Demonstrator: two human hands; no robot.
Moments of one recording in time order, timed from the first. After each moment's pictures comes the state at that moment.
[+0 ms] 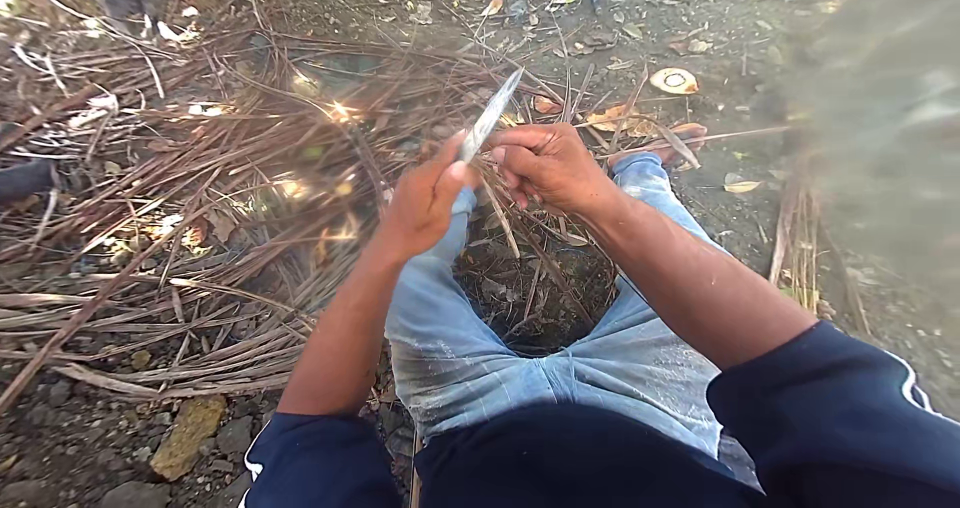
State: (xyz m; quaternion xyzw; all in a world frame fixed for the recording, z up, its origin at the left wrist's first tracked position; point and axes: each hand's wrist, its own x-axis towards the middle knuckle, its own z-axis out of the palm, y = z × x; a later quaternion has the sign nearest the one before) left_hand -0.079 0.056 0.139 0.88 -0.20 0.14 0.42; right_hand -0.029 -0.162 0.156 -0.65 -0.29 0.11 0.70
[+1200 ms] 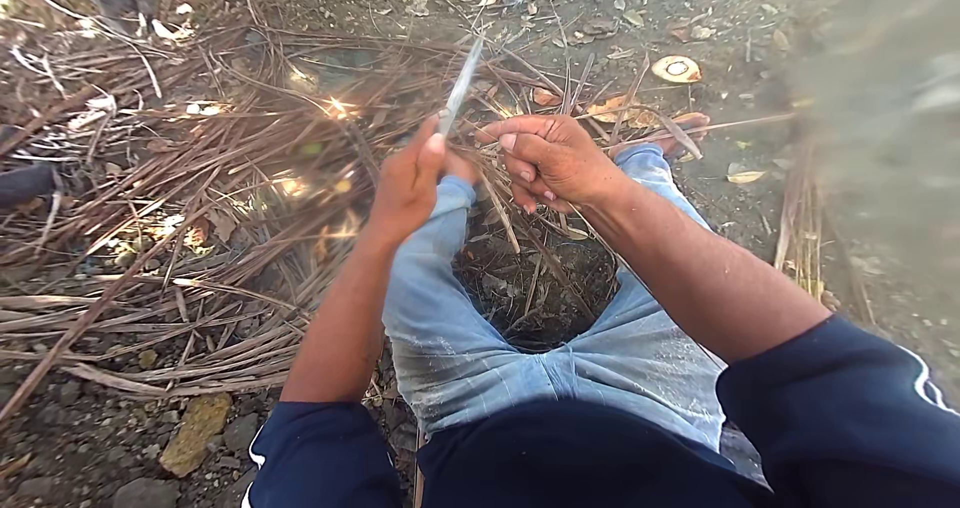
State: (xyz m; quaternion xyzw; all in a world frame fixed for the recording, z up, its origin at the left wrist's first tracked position) left_hand -0.070 0.056 0.137 0.89 -0.15 0.16 0.41; right_hand -0.030 -0.171 0.160 -0.56 -0.27 0.22 0.75
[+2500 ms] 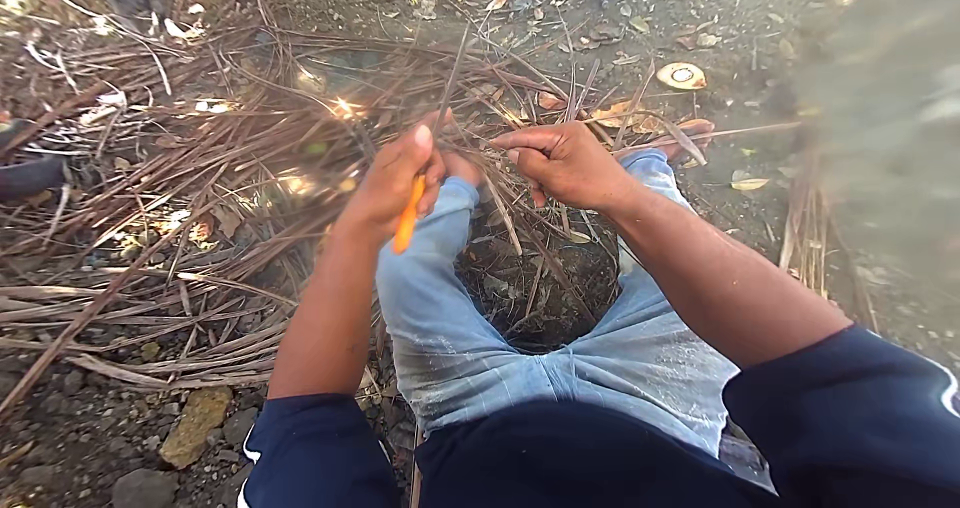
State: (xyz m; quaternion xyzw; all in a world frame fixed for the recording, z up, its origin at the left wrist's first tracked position) left_hand -0.068 0.079 0.157 0.67 -0.12 -0.09 0.73; right_hand -0.026 -0.182 0.161 -0.76 -0.33 0.09 0.56
